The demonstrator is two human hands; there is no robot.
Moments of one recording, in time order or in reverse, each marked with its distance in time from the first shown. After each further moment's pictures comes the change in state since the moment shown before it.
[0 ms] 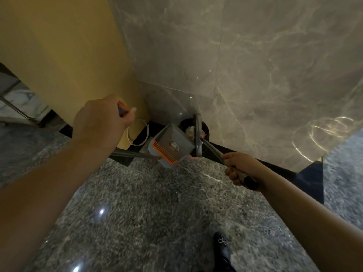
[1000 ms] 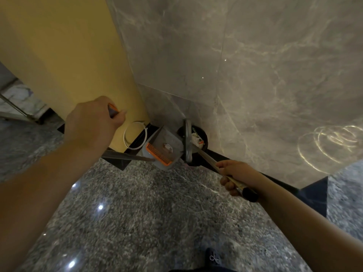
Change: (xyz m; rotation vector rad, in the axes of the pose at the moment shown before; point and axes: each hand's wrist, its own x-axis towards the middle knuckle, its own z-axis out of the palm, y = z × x) left_hand 0.077 -0.002 0.060 0.053 0.052 -0.120; right_hand 0.040 -0.062 -0.035 -0.064 -0.113 0.031
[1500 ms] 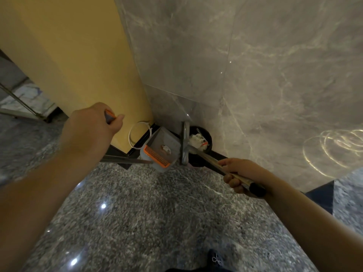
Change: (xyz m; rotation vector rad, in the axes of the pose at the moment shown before) left_hand -0.018 -0.024 -0.010 0.028 0.047 0.011; right_hand -0.010 -0.011 0.006 0.039 -0.098 0.029
